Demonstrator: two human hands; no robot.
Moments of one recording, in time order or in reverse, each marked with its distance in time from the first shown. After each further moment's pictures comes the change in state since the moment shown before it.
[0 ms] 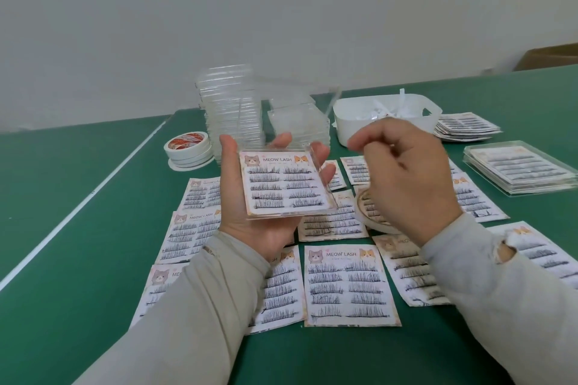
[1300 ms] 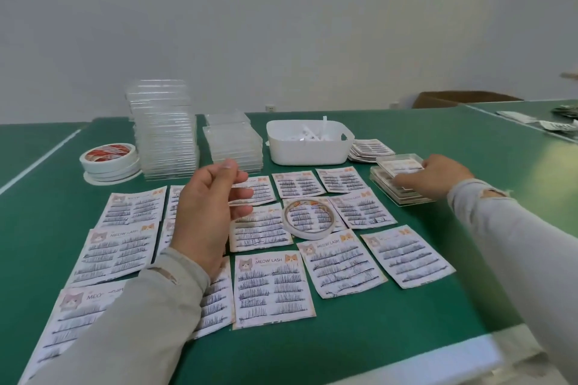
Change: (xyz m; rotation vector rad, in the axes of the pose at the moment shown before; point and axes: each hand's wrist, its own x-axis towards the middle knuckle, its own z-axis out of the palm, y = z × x) left_hand 0.006 -0.022 0.004 0.595 0.161 0.304; right_hand 0.064 0.081 -0.181 -1.110 -0.222 0.783
